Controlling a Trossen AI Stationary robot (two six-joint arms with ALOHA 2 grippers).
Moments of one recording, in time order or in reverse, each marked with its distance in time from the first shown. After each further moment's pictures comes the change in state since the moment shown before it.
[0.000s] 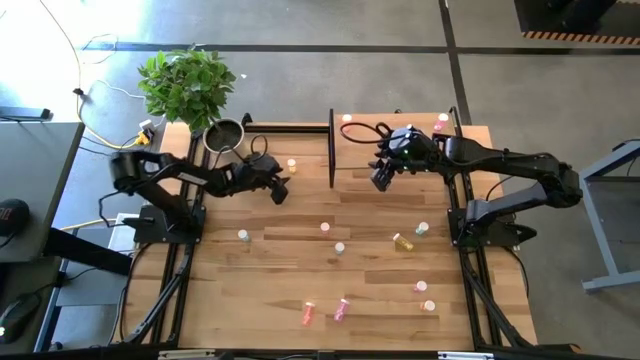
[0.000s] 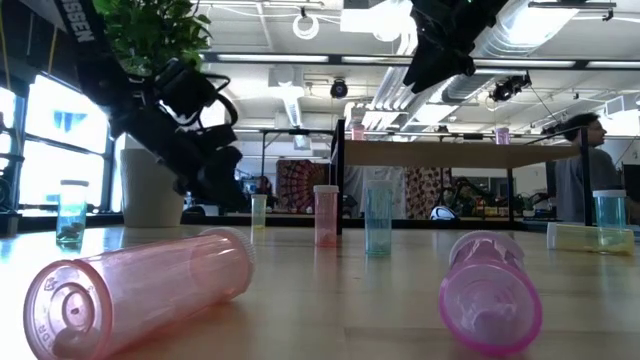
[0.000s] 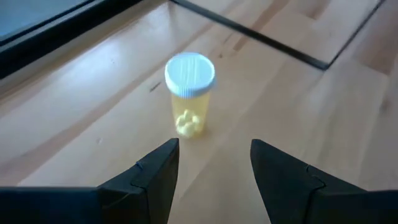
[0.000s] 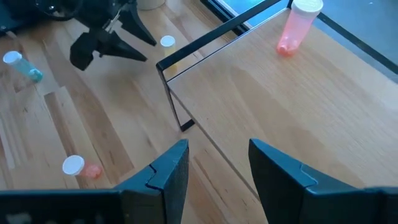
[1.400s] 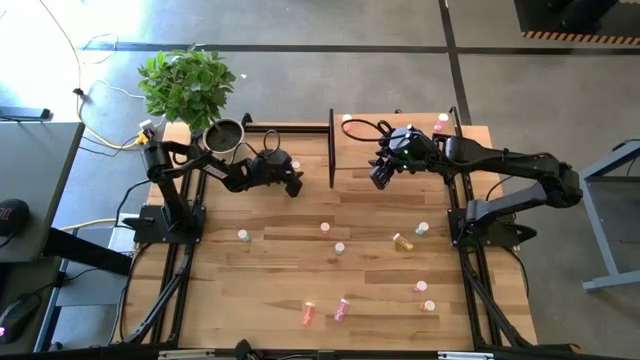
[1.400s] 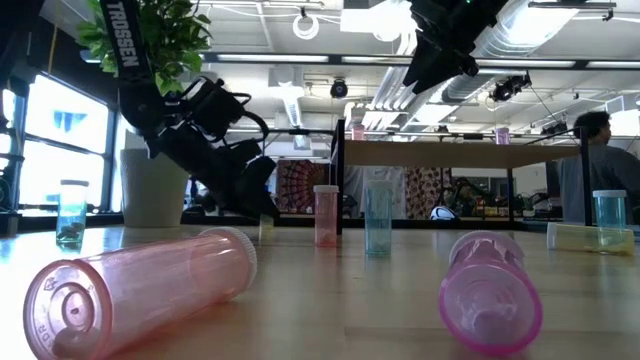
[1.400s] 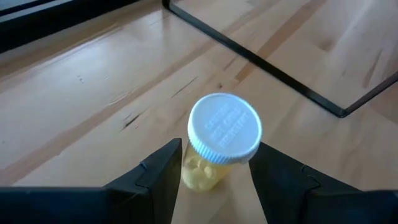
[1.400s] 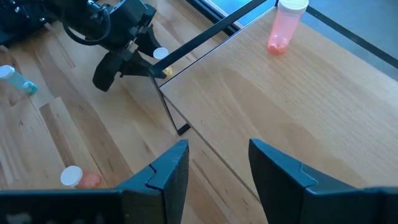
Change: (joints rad) left arm 0.029 0.243 0.147 0.129 0.051 -0.096; right arm 0.000 0.000 0.000 0.001 0.028 0.054
